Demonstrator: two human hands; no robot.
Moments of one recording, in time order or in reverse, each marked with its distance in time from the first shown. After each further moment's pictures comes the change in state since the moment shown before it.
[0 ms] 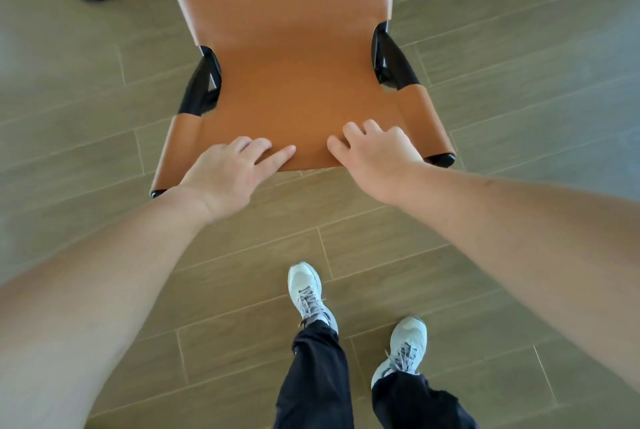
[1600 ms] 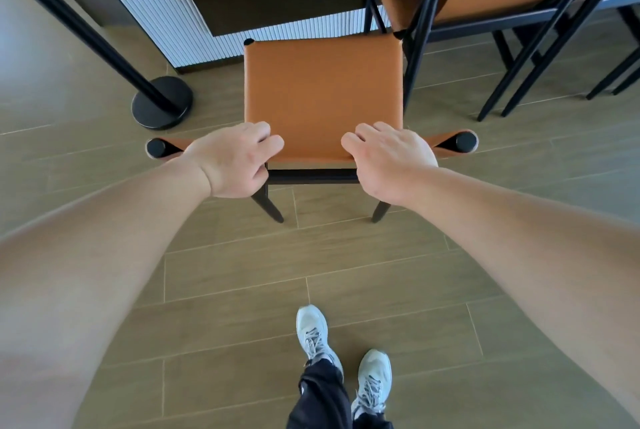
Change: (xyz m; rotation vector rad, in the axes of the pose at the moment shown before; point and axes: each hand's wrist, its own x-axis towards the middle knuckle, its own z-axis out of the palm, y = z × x) left_hand 0.282 -0.334 -0.245 -0.122 0.204 0.023; right_hand 0.324 0.272 -0.248 0.153 0.388 -0.079
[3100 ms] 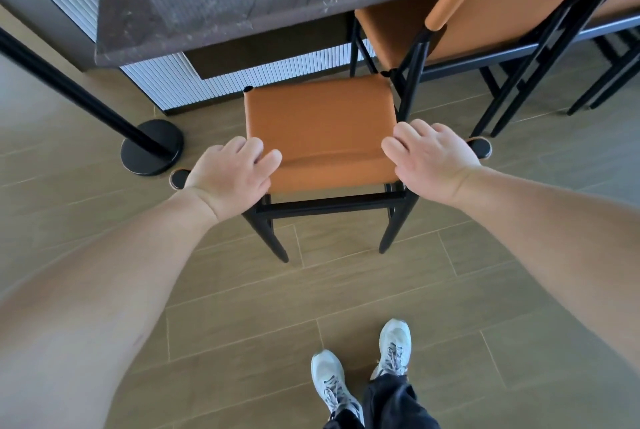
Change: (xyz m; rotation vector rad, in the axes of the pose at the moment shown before) left_hand 0.052 -0.089 -0.023 0.249 0.173 -0.038; right_hand 0.071 0.084 -0.023 -0.307 0.032 -0.018
